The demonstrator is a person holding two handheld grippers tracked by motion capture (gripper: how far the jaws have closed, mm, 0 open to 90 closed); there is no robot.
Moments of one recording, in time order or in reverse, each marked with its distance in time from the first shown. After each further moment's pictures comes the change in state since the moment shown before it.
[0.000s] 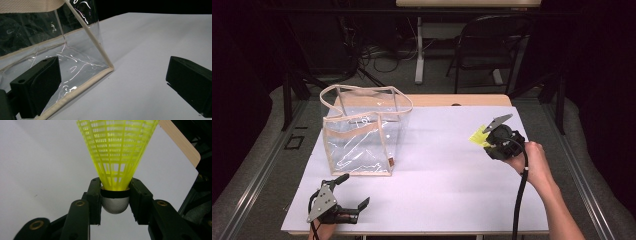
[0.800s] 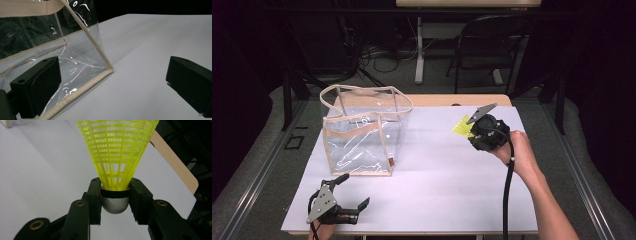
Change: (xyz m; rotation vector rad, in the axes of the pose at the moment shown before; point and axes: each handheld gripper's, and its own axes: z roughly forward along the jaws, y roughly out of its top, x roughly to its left) left arm -0.001 0.001 -0.001 -0.010 0.003 0.012; right arm 0.015 0.046 -0.011 -0.069 0.023 -0.065
